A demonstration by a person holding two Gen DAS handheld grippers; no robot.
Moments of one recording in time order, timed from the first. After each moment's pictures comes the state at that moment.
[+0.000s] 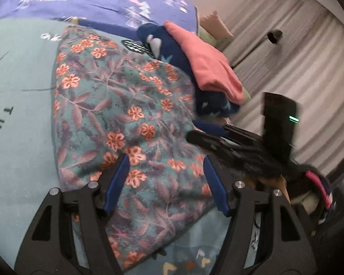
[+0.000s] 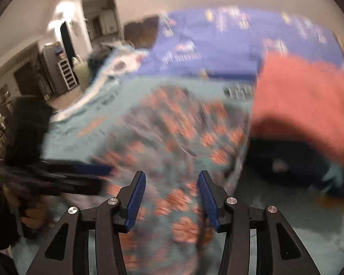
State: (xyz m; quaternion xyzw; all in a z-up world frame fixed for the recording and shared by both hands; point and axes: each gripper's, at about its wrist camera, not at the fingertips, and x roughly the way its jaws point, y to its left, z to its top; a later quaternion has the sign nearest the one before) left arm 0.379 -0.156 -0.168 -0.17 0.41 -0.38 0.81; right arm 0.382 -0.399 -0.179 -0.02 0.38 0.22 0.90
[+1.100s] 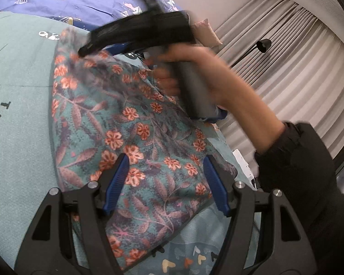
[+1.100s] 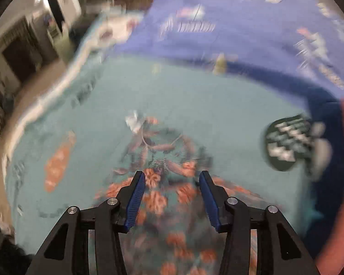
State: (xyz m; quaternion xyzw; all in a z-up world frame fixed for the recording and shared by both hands) left arm 0.372 -0.136 -0.171 -0.21 0.39 -0.41 0.80; right arm 0.597 -0.260 -0.179 -0.12 0.51 0.20 0.82
